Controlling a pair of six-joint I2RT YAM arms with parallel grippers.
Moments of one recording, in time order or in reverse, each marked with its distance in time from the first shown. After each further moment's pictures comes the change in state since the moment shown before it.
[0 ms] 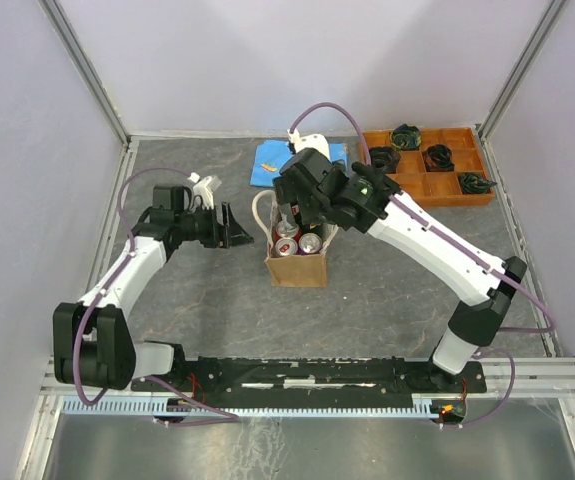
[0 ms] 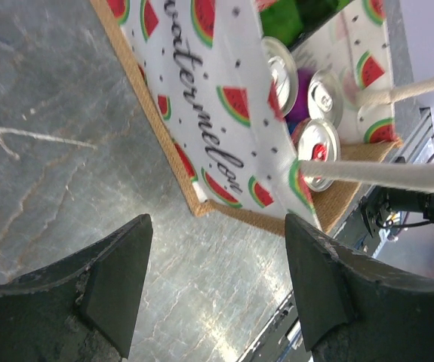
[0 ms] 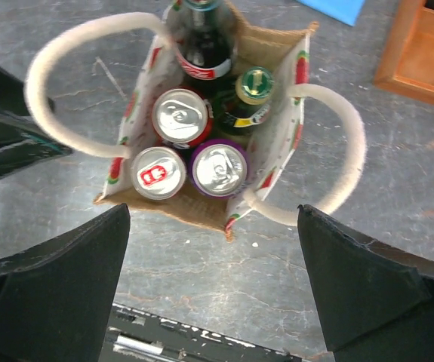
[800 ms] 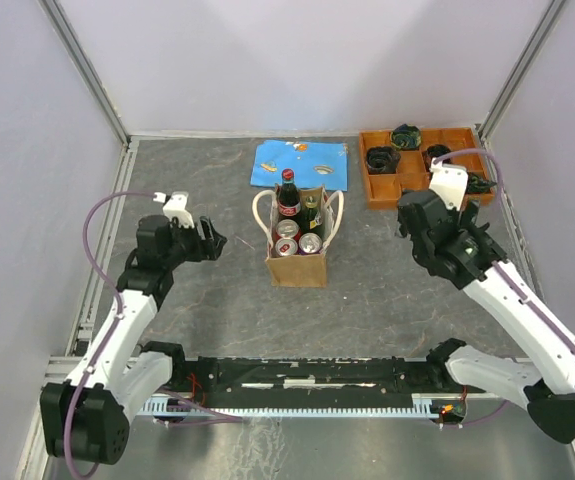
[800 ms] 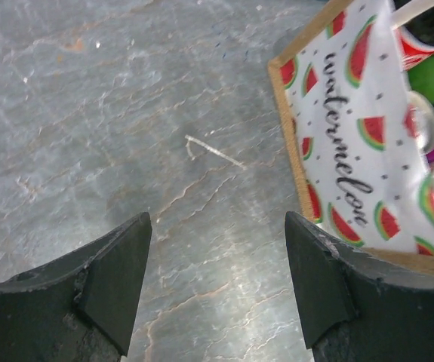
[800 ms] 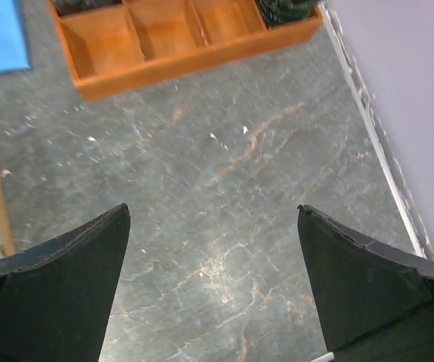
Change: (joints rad) left arm 0.000 -0.392 -0.233 0.174 -0.494 -0.001; right arm -0.356 -0.674 -0.797 0.228 0.402 0.008
